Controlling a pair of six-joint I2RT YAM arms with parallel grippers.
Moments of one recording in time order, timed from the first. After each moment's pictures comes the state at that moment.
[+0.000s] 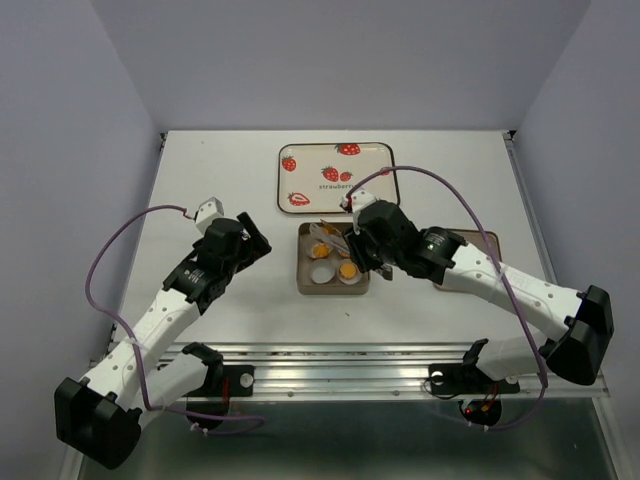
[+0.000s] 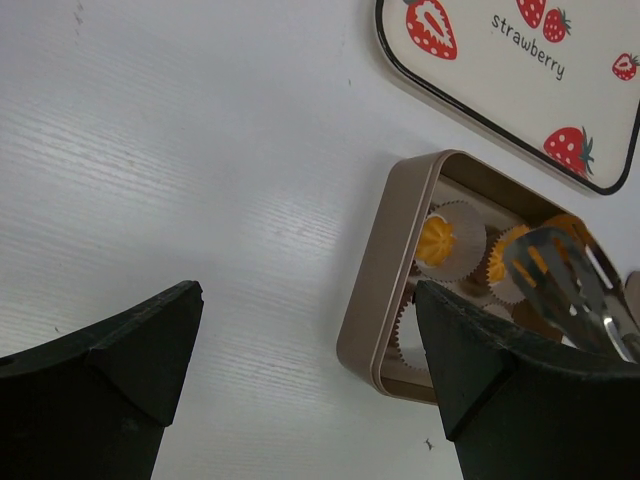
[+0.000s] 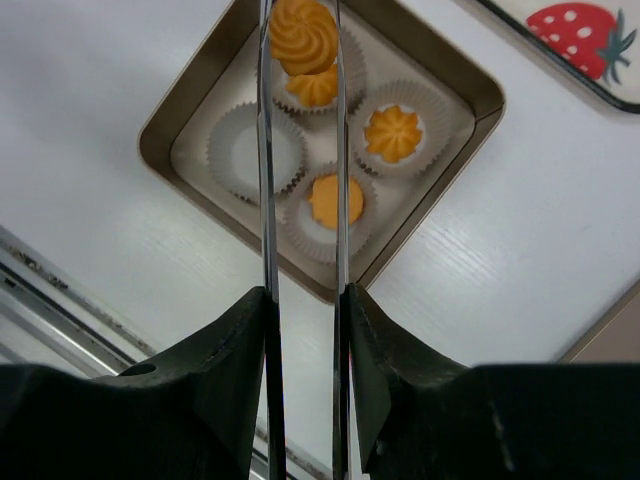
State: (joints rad) left arm -0.46 0.89 0.70 -0.49 -0.33 -0.82; right arm 0.90 1.33 1.18 -0.59 0.23 0.19
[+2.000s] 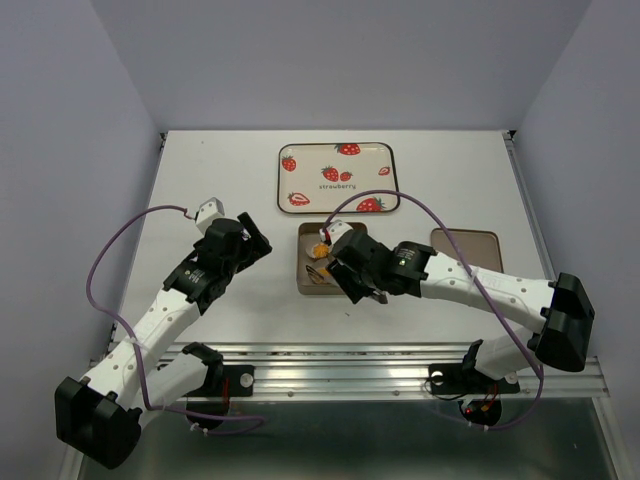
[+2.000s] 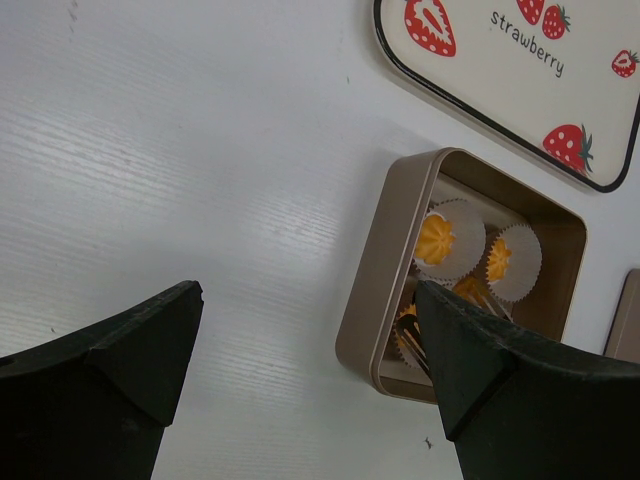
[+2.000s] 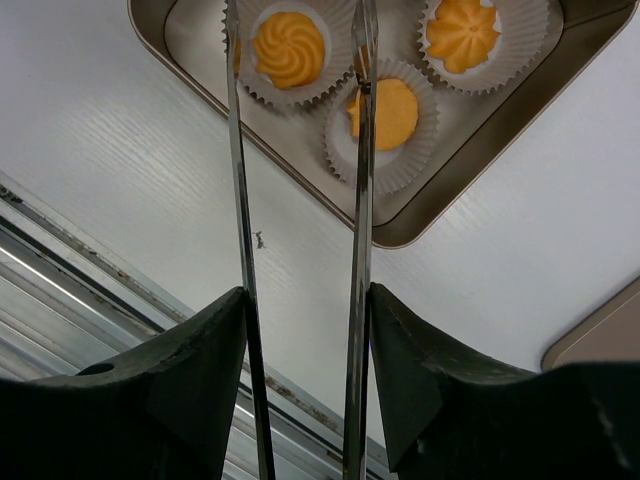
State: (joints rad) left arm -0.46 0.89 0.70 -0.48 -0.32 -0.82; right arm 1.07 1.42 1.16 -0.73 0.28 0.24
